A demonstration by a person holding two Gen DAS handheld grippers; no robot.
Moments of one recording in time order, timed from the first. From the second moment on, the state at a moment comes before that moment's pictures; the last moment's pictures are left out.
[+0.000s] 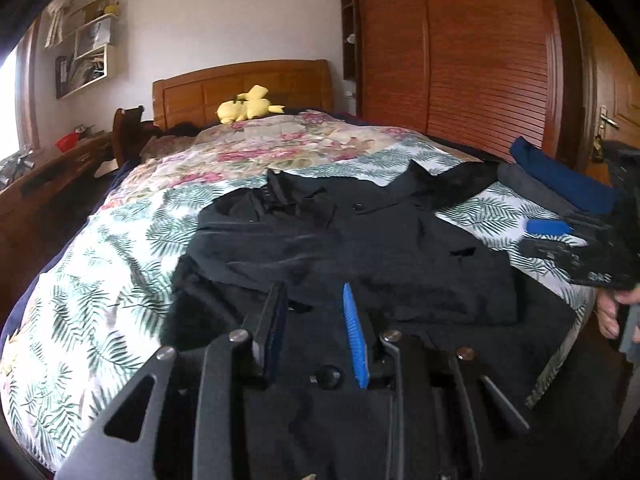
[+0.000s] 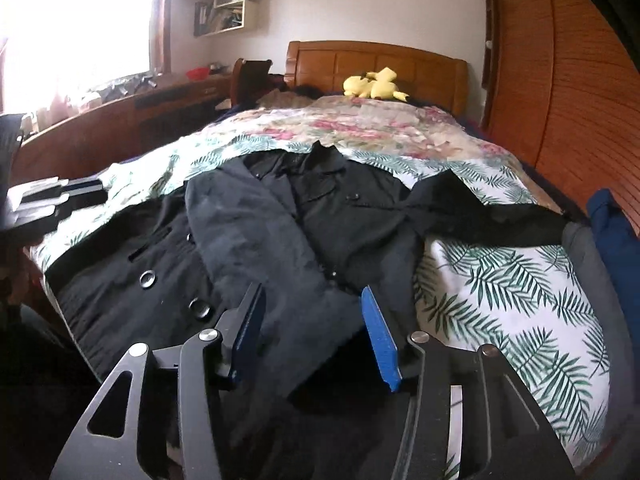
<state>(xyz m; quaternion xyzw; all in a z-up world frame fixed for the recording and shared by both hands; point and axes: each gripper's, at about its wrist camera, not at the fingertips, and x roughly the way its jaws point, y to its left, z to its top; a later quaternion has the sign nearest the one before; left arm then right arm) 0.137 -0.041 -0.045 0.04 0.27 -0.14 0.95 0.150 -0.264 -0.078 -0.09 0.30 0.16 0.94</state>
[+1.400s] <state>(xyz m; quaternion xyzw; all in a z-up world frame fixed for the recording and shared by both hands) 0.232 -0.107 -0.112 0.02 0.30 -0.17 0.94 0.214 -0.282 -0.151 -0.08 0.40 0.23 0.88</state>
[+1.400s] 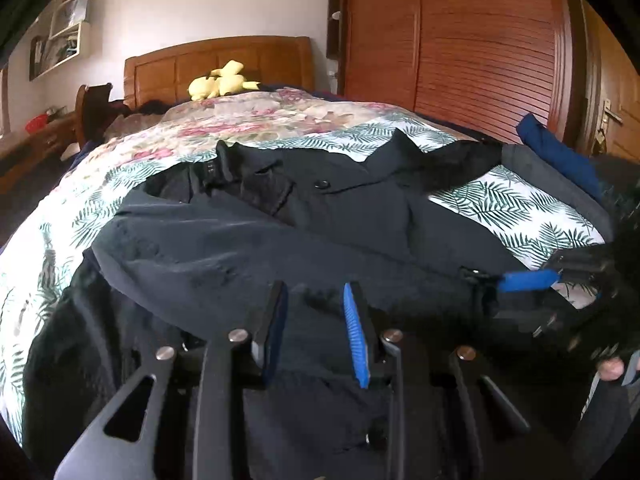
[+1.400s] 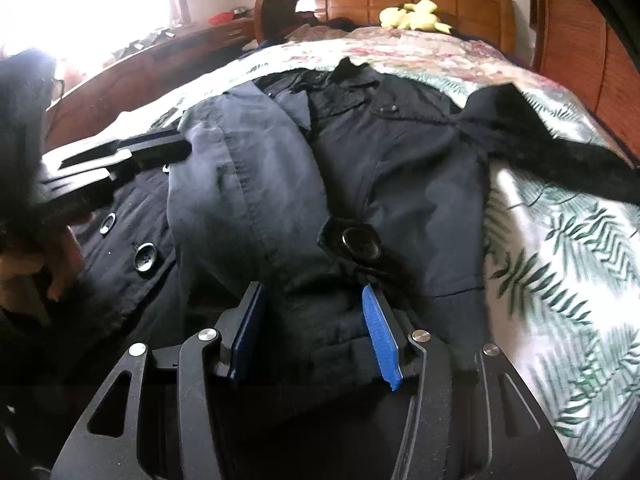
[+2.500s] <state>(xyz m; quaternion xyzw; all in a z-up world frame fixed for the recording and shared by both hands) 0.226 -0.099 -0.118 0.00 0.31 -0.19 0.93 0.431 -0.496 -0.142 0.11 0.43 -0.03 0.89</state>
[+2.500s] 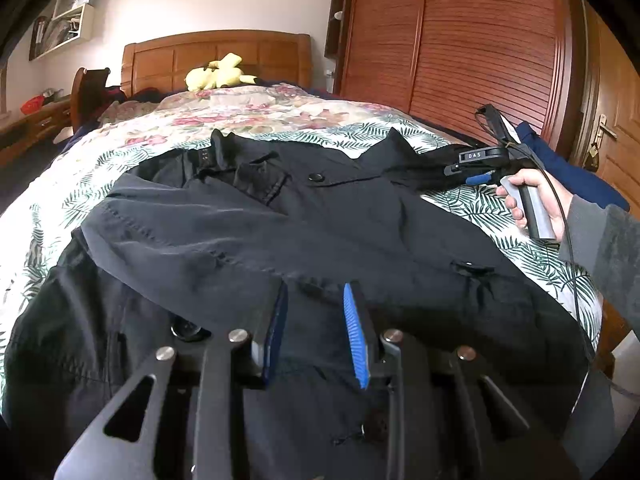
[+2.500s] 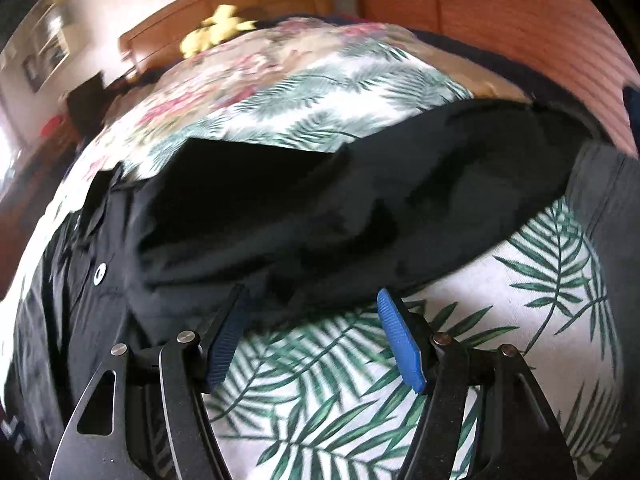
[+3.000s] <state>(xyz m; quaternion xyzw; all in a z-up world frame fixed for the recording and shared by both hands) 0.229 -0.099 -0.122 -0.01 0.31 -0.20 0.93 0.446 -0.537 -0.143 0.22 0.41 -0.06 0.88</state>
